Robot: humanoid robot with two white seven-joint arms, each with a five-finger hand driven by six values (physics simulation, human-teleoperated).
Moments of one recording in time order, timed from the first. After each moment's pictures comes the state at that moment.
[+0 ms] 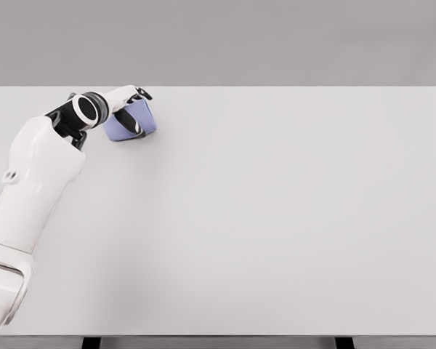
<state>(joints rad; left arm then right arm) -0.81 0.22 -0.45 -1.04 -0.57 0.46 -0.61 0.00 0.00 -0.20 0.05 -0.06 -0.07 0.10</state>
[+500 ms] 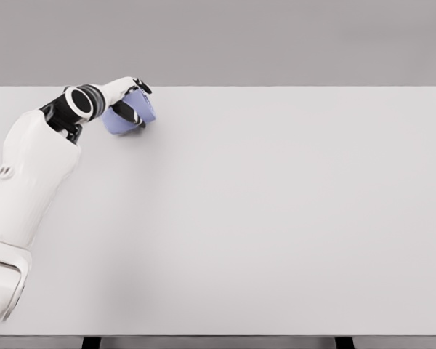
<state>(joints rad) -0.83 0.23 -0.43 -1.05 -0.54 0.46 -0.61 0.00 0.00 -0.20 0.05 -0.06 -0.07 0.10</state>
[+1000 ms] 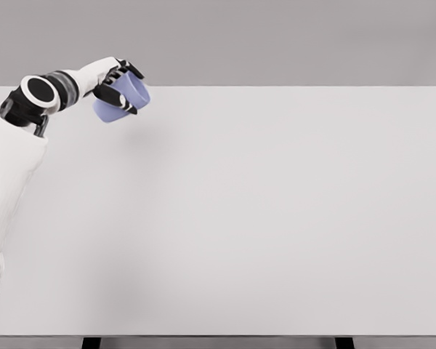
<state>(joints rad) -0.81 0.33 -0.37 -1.16 -0.35 0.42 -0.61 0.00 0.00 -0.20 0.05 -0.06 -0.07 0.10</state>
